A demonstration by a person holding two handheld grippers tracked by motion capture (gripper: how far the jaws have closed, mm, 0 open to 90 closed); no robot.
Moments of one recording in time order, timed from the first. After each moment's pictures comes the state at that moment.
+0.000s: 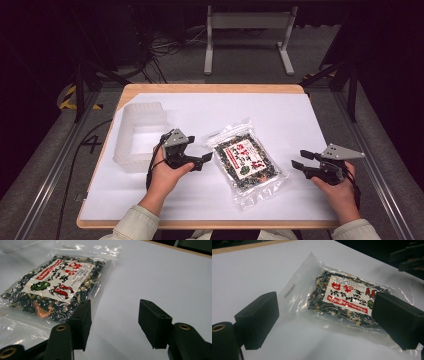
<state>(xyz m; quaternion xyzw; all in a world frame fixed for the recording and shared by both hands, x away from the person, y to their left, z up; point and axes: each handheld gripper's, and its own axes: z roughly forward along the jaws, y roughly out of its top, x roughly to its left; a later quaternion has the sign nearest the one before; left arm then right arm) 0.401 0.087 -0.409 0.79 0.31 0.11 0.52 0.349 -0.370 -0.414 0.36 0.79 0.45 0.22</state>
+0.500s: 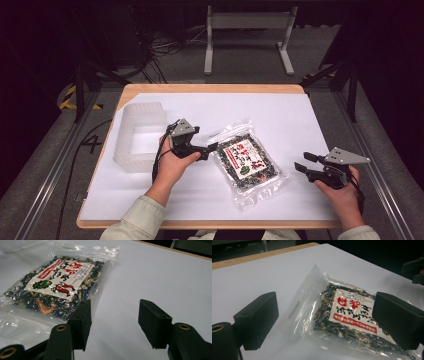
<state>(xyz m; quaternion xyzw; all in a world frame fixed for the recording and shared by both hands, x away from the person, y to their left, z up) 0.426 0.073 -0.402 0.77 0.32 0.12 0.54 0.336 -0.375 -0.415 0.36 0.78 0.45 0.23</state>
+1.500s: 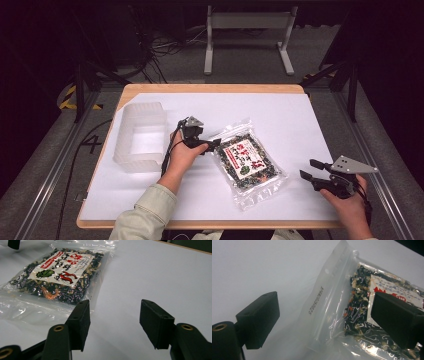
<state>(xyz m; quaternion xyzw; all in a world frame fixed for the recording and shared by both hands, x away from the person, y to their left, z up) 0.475 0.054 -0.444 0.79 0.38 0.08 0.47 0.314 -0.383 -0.418 0.37 0.78 0.44 0.23</state>
